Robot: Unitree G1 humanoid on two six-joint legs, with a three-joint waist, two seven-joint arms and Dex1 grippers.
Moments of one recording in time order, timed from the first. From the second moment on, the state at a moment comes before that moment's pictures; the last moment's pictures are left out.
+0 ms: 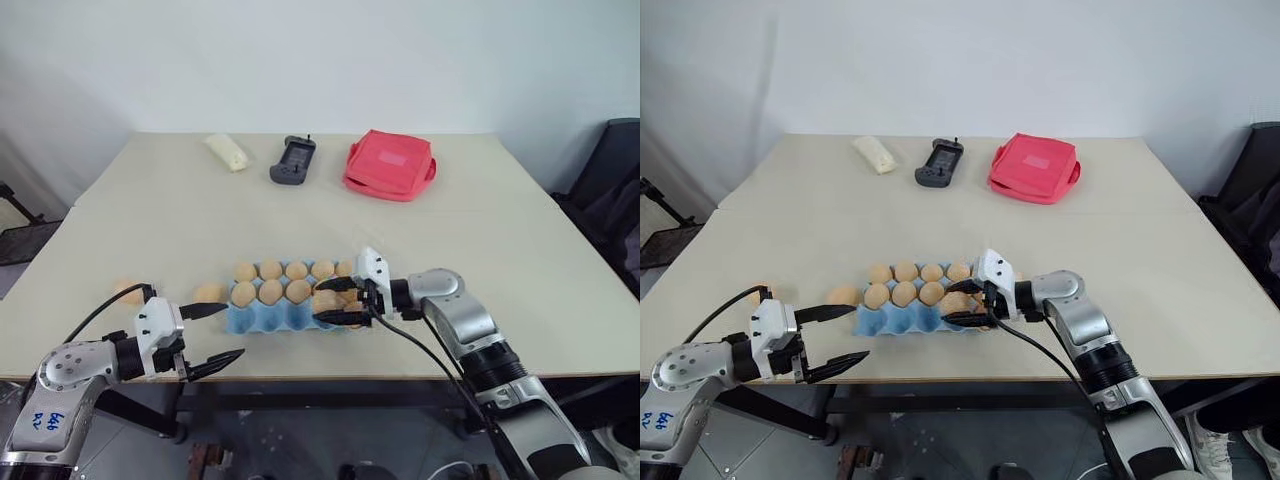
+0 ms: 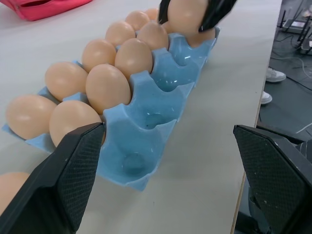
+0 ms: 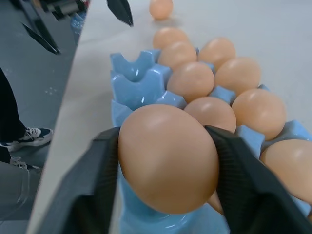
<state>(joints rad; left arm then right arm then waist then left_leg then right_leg) -0.04 0.75 0.22 -0.14 -0.43 0.08 -1.00 -0.75 -0.36 0.24 0.29 0.20 0.22 1.19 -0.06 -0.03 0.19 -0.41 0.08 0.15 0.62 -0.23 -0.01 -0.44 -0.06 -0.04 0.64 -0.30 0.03</state>
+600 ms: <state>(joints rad) -0.12 0.68 0.19 -0.19 -0.50 0.22 -0.96 -0.44 -0.58 -0.09 0.22 0.28 0.09 1.06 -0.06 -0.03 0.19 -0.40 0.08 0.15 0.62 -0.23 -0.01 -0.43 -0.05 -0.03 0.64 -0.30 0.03</state>
